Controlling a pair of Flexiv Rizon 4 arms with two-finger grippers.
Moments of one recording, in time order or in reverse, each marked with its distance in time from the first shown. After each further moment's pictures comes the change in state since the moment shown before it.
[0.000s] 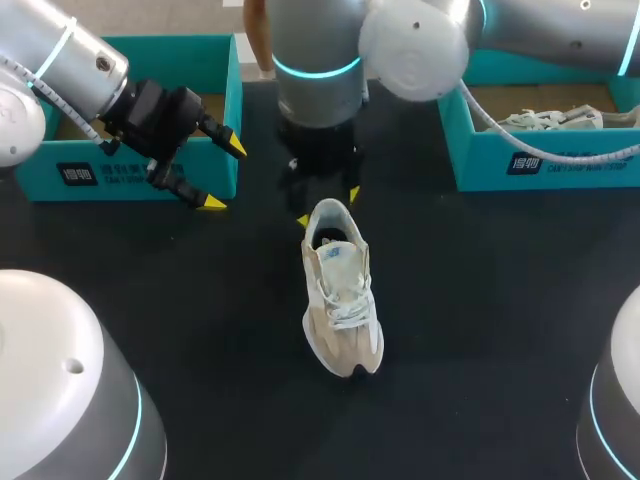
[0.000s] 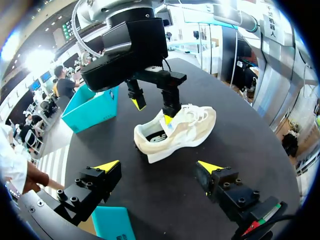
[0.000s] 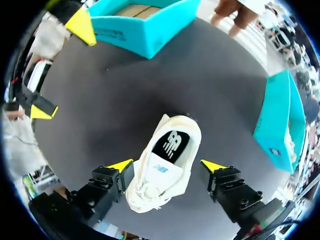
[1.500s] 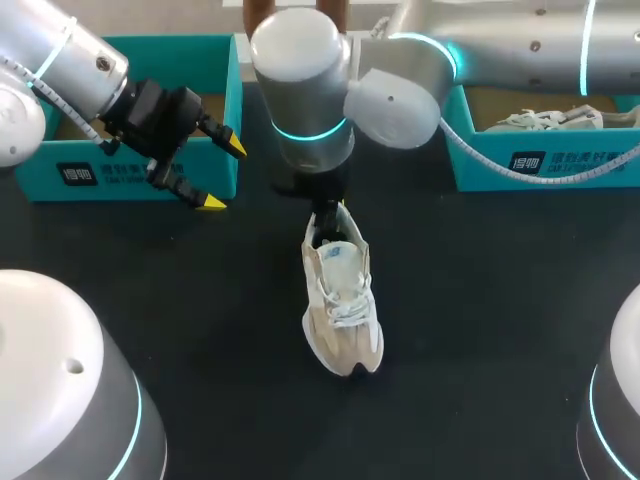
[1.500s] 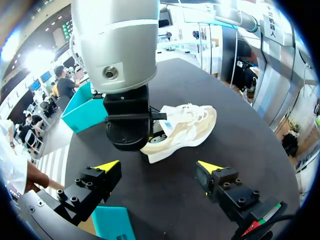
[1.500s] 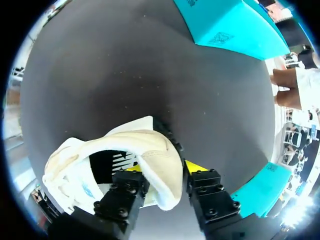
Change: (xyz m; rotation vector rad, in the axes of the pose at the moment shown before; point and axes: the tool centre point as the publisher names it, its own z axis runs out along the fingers) left arm 0.000 0.000 0.000 0.000 0.000 0.000; right arm -0.057 0.037 0.095 0.023 -0.156 -0.682
